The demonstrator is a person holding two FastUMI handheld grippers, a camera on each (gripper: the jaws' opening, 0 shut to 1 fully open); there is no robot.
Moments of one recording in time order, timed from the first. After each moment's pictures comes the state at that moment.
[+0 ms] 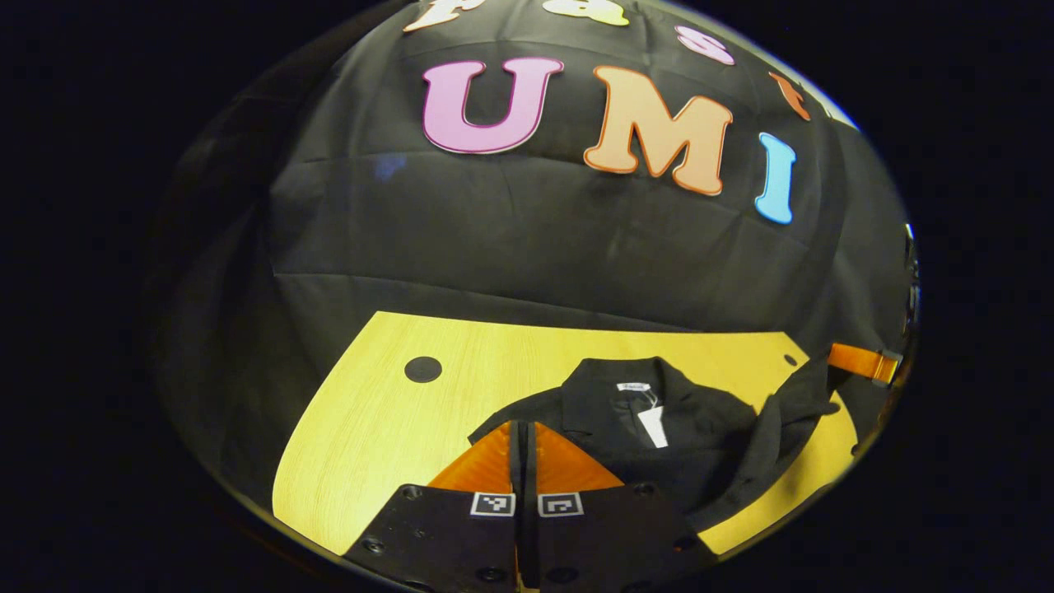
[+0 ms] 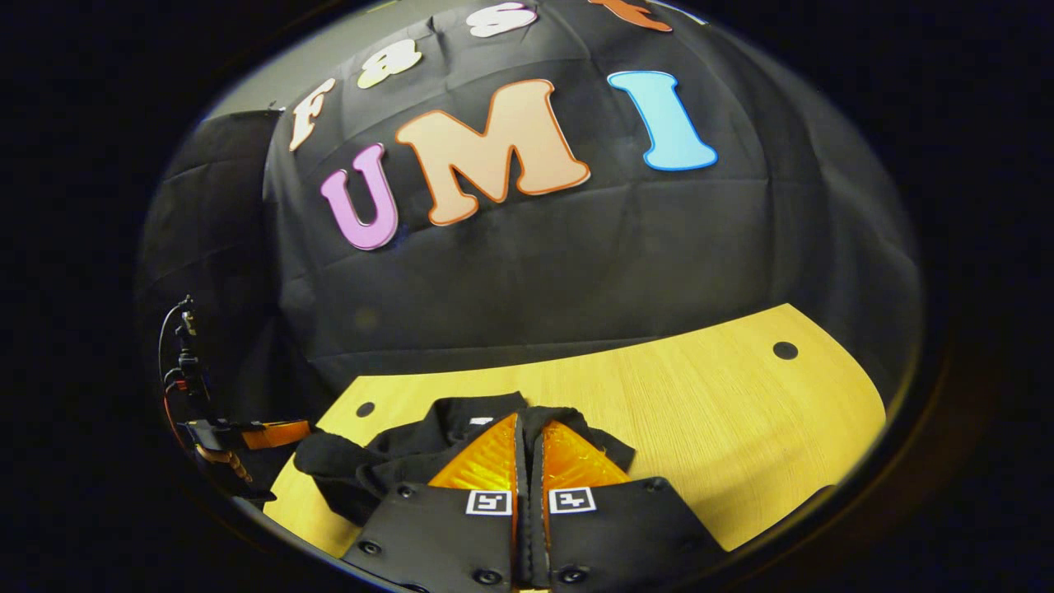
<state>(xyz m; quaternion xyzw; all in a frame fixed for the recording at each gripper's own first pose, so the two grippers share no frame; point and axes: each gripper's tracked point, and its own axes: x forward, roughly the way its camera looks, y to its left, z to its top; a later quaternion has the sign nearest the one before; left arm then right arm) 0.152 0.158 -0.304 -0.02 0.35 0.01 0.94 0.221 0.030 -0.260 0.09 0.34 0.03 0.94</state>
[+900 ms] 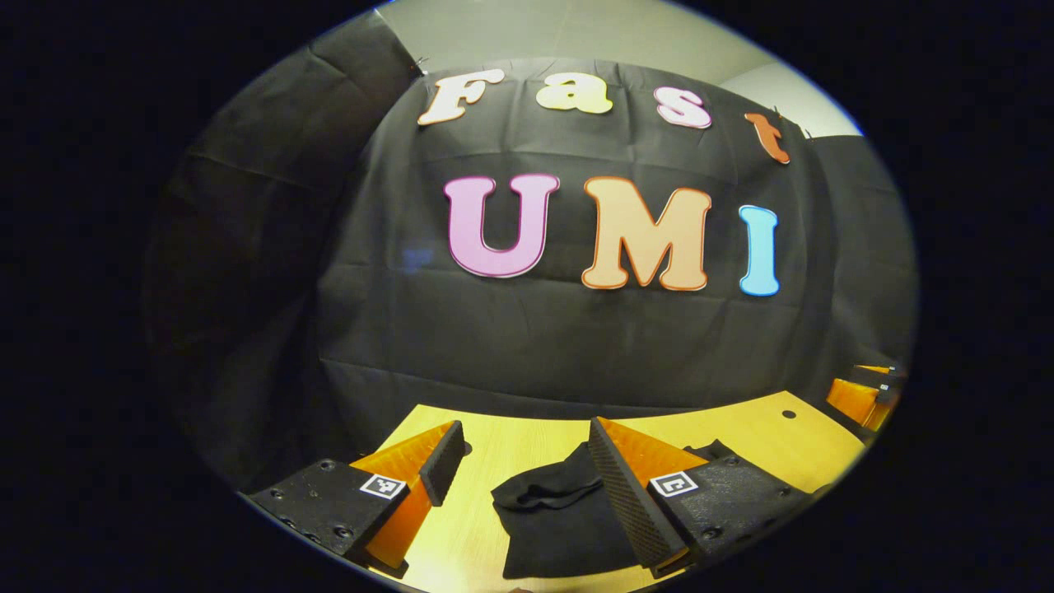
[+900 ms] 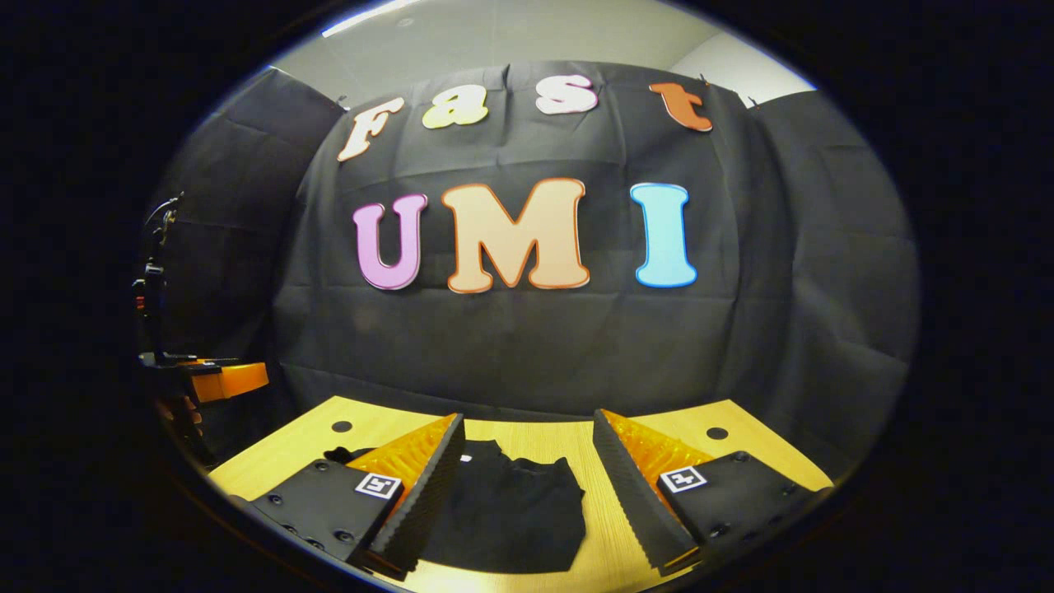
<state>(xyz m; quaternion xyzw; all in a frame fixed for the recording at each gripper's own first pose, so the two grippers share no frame) 0.099 0.140 -0.126 0.02 0.15 0.06 0.99 0.127 0.044 -0.142 -0.02 0.17 0.02 0.99</state>
